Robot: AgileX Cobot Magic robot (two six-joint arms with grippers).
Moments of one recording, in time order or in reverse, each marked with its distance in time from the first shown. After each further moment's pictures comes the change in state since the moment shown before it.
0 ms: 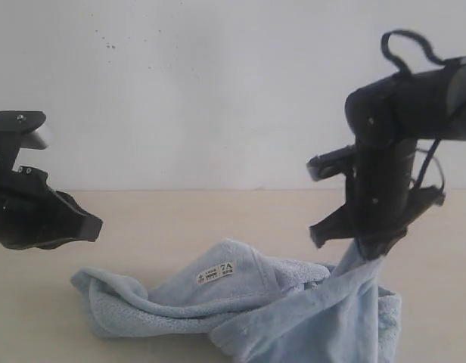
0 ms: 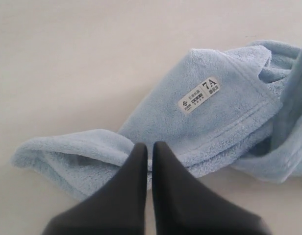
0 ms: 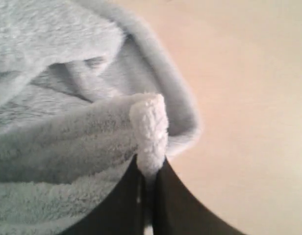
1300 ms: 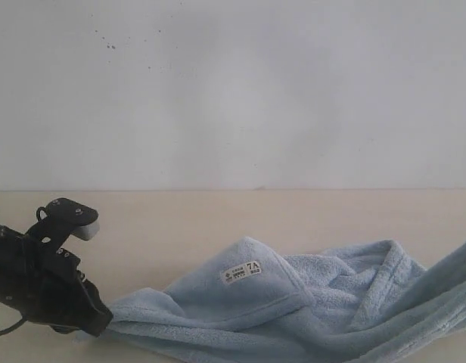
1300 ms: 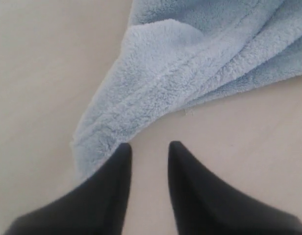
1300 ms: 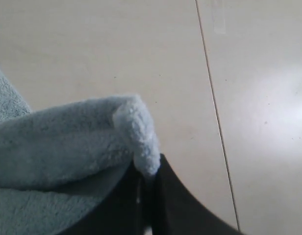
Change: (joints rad) left arm 0.000 0.268 0.021 0.091 0.045 0.140; right arm -0.323 -0.388 0.201 -0.350 -0.025 0.160
